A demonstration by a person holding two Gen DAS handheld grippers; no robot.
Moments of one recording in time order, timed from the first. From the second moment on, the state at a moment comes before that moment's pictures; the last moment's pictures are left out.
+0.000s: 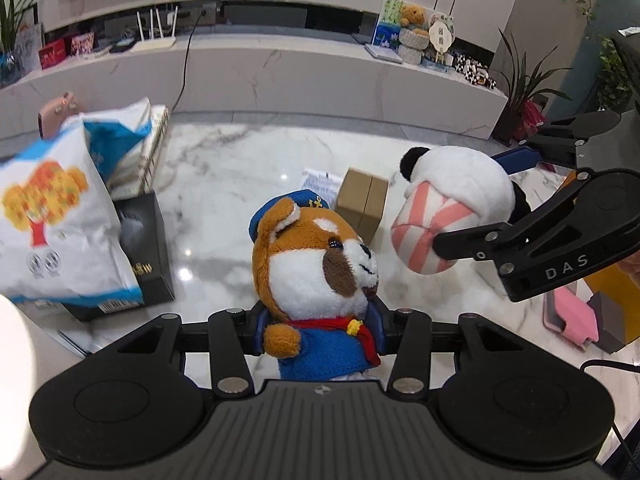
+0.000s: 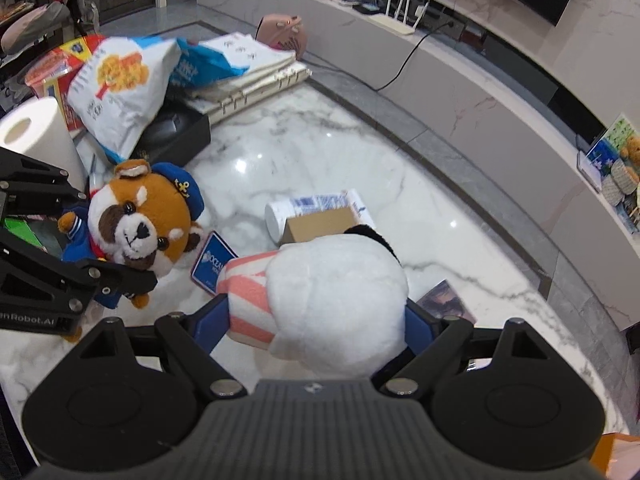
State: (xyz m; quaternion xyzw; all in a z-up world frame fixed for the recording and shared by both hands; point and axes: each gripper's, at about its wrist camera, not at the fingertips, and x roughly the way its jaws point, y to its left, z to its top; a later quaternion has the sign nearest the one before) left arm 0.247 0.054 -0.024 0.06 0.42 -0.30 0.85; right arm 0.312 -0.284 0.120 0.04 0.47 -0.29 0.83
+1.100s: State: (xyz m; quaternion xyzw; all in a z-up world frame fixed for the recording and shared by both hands) left arm 0.200 -0.023 0.138 0.10 0.27 -0.38 0.88; right arm 0.153 -0.270 0.312 -0.02 0.36 -0.41 0.84
